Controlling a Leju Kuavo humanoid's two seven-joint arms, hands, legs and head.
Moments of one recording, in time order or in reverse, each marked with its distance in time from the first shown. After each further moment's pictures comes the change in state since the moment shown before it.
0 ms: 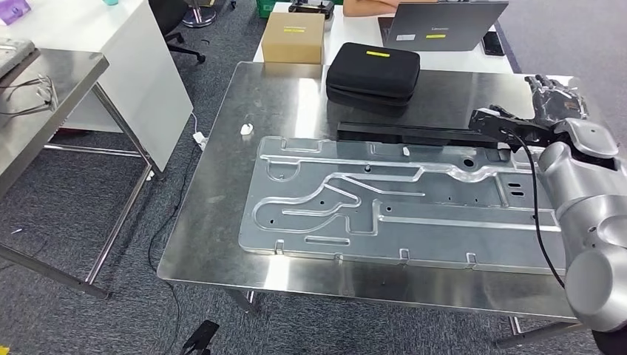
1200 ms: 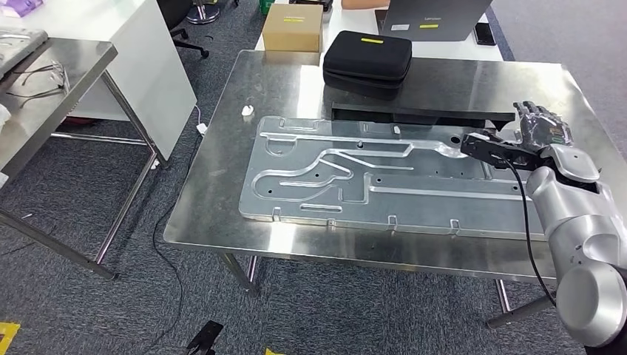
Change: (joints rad) left arm 0.002 0.004 0.010 0.000 -0.002 0.000 -0.002; right arm 0.091 0.006 0.000 0.014 -0.018 -0.045 0.005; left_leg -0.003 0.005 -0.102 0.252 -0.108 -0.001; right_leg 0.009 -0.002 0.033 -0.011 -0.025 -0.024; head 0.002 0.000
